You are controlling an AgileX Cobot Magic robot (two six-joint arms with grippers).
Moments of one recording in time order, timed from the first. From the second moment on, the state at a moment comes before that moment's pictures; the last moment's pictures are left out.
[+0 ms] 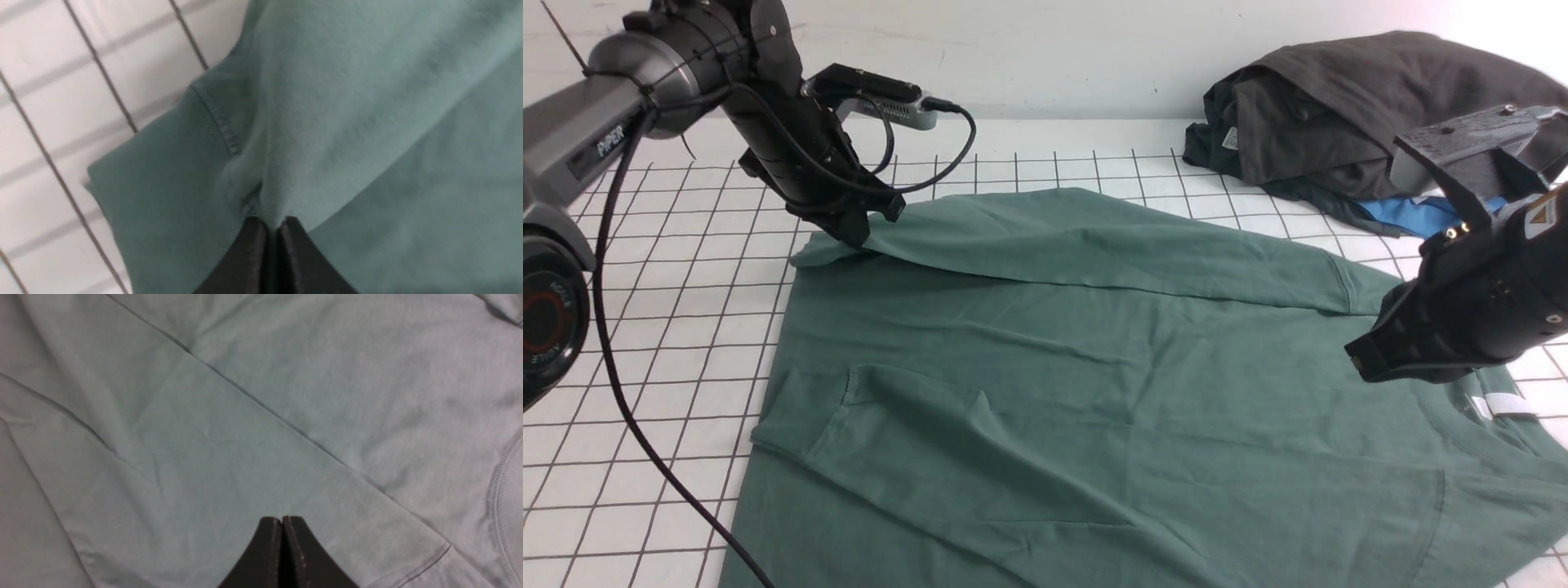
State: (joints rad) right arm 0.32 1.37 -1.12 0.18 1.05 -0.24; left arm -0.12 2.22 -2.04 -0.19 1.17 0.32
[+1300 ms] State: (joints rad) right arm 0.36 1.09 -1.06 0.25 1.25 -0.26; left arm -0.25 1.68 -1.11 -0.06 0.97 0.25
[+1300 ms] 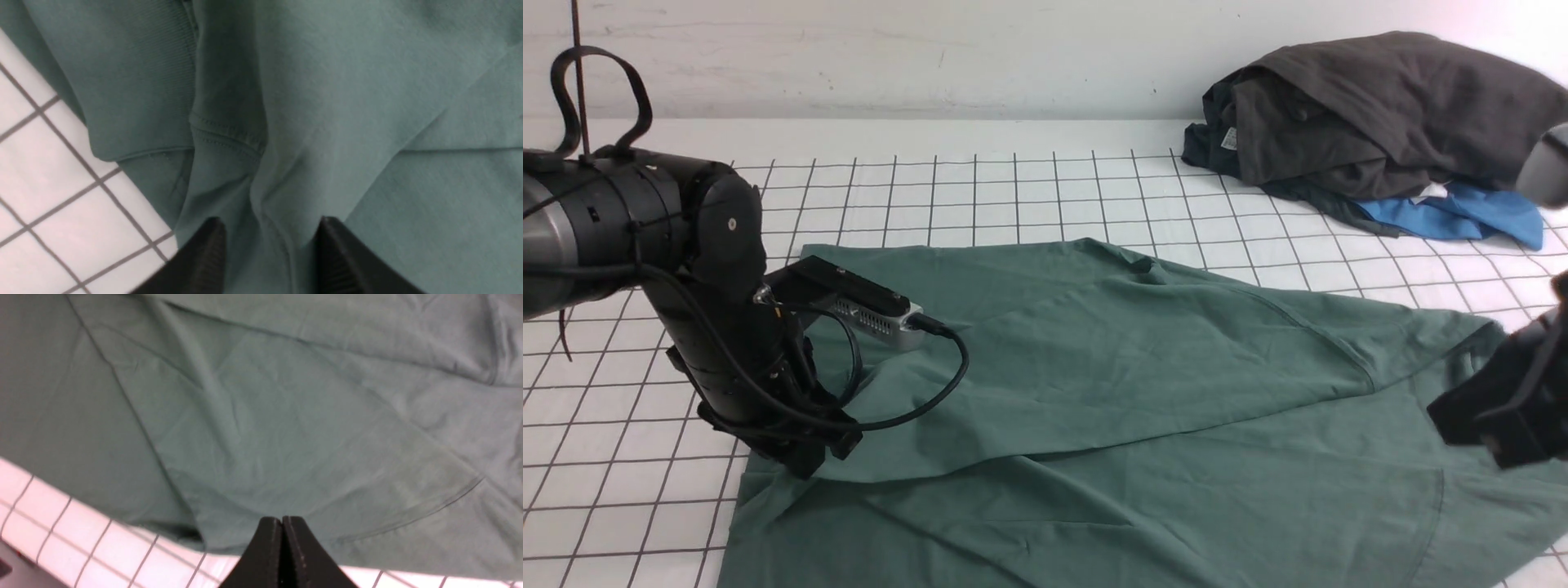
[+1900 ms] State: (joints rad) right arm 0.53 1.08 -0.86 0.16 1.25 -0.21; left arm -0.67 1.35 -0.73 -0.05 1.16 0.38
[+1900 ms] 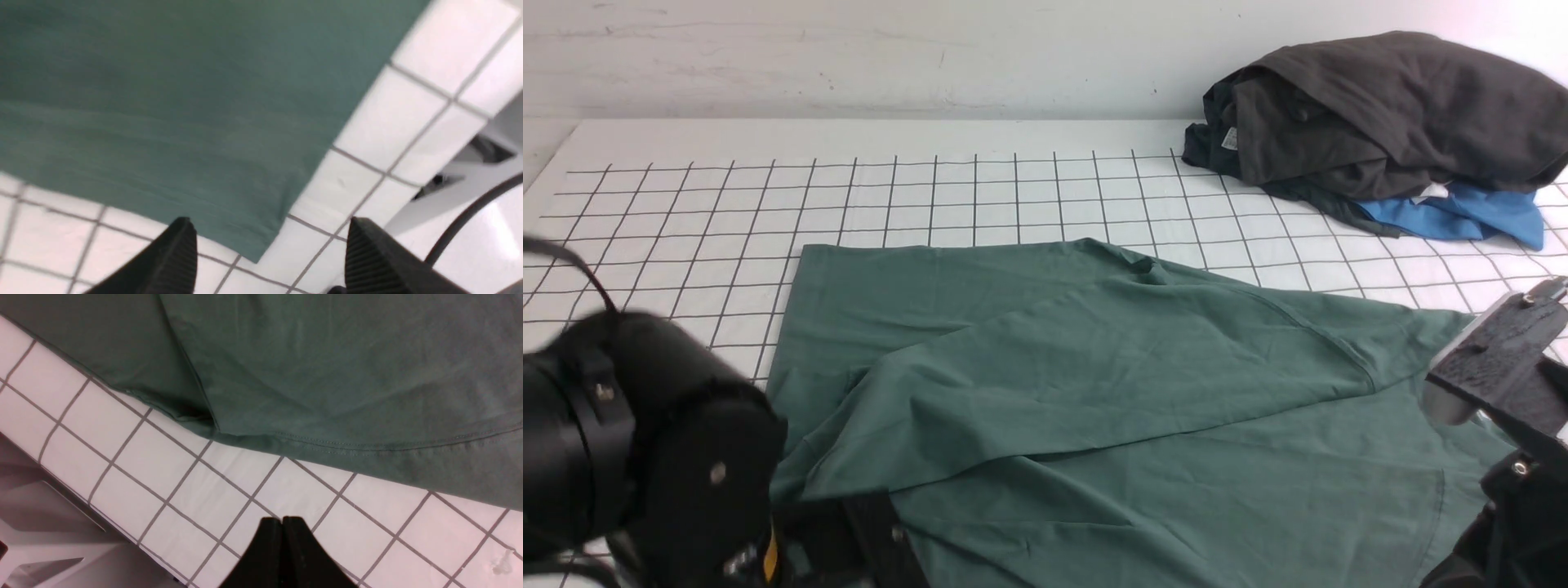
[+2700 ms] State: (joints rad) right arm 0.54 1.08 -0.86 0.17 1.24 -0.22; left arm -0.75 1.36 -0.50 0.07 0.83 0.42
